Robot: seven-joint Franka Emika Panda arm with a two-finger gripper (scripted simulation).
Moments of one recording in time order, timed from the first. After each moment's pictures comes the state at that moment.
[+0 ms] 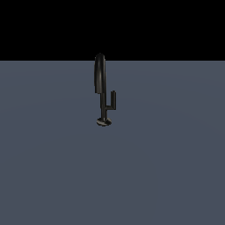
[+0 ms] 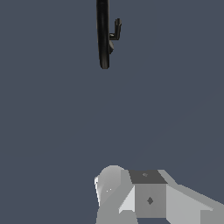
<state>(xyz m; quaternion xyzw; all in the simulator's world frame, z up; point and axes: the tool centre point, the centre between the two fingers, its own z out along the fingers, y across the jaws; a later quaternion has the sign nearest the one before) -0.264 0.001 0.476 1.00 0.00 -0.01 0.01</state>
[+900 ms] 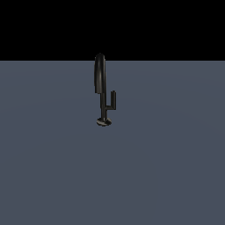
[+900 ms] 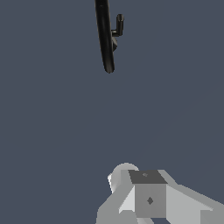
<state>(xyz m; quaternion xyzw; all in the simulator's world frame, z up) -0.231 0.009 0.471 1.00 -0.03 -0.05 -0.02</state>
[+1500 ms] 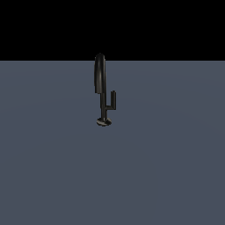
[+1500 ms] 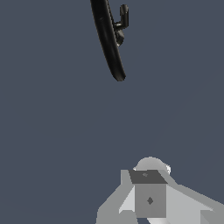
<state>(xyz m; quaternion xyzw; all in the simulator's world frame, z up) -0.166 0.017 0.454 0.98 -0.11 -0.12 -0.09</state>
